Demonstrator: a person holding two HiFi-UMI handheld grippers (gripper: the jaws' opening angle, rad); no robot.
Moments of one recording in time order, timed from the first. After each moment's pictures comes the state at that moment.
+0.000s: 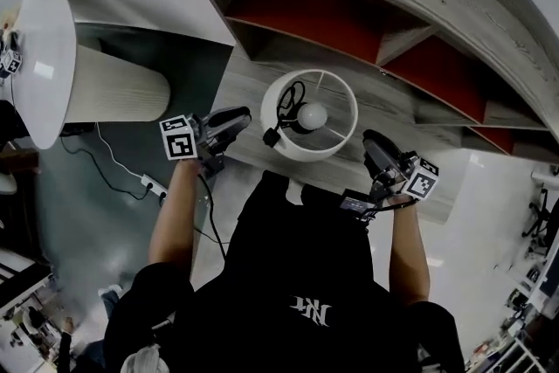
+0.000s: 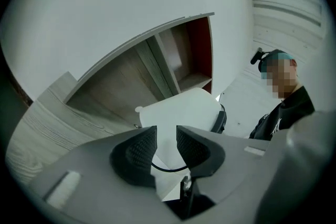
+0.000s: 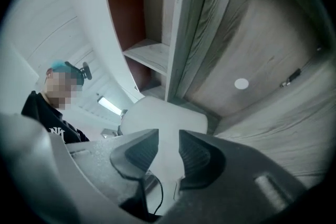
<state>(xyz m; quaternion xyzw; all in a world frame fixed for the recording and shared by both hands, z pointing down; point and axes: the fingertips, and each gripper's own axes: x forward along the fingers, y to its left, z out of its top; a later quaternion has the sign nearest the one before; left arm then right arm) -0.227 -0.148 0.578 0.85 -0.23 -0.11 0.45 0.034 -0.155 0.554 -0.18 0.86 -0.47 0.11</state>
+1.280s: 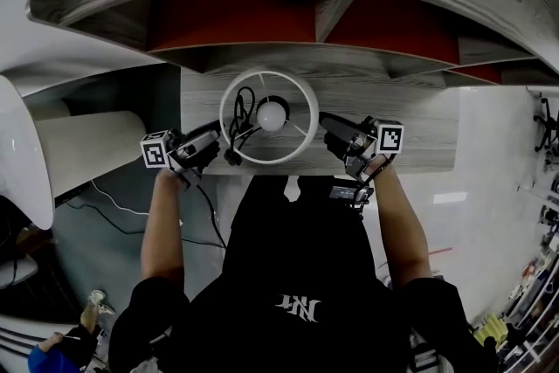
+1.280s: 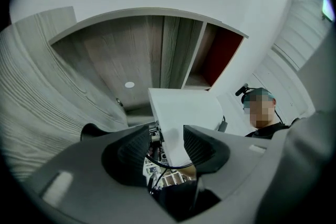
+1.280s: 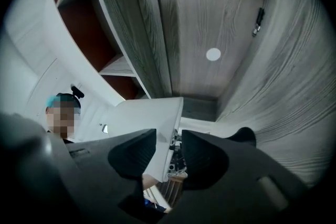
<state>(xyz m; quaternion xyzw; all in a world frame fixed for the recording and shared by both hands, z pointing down) -0.208 -0.158 0.617 0.79 -0.04 -0.15 0.59 0.014 -0.156 0.623 -0.13 0.76 -0.61 0.20</state>
